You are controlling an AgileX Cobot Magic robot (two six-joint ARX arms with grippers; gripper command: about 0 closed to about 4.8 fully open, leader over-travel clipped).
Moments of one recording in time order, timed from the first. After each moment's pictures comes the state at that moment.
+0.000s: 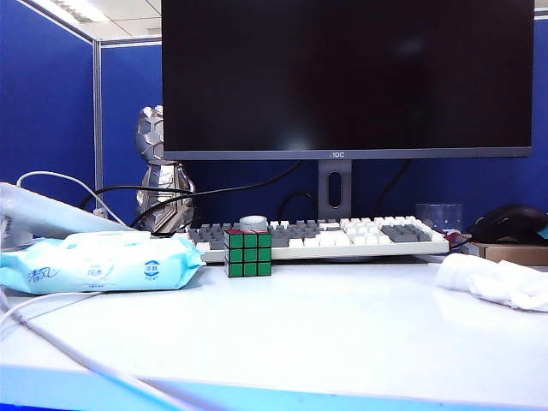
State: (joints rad) left arm -0.09 0.00 0.01 -0.16 -0.02 0.05; right arm 0.21 0.92 1.44 -1.09 0.16 -0.08
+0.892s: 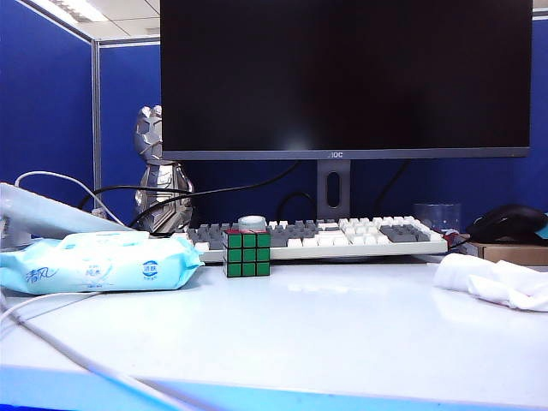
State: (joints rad) left arm -0.09 0.00 0.01 -0.16 -0.02 0.05; right arm 0.19 0.20 0.55 -0.51 0.02 -0.01
